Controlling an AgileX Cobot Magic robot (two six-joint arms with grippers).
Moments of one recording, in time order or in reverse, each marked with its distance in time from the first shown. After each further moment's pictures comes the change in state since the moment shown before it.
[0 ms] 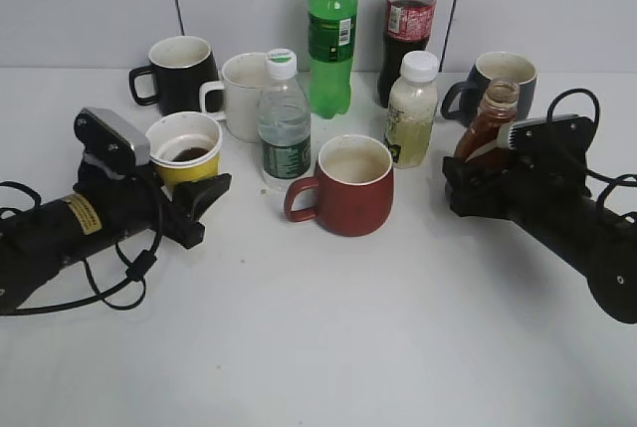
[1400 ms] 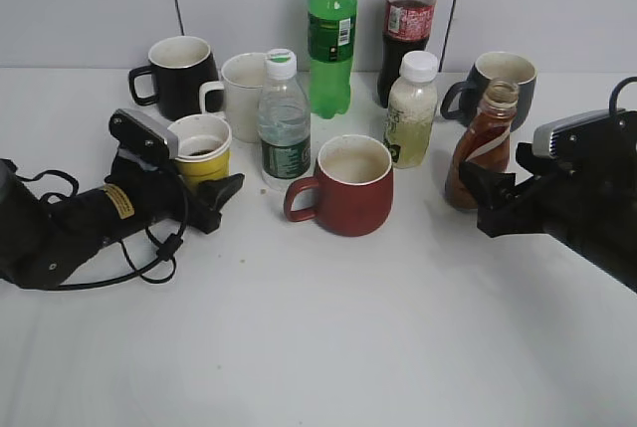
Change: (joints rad) left arm 0.000 0.152 -0.204 -0.040 0.110 0.002; right arm 0.000 -0.260 0.210 -0.080 0.030 -0.027
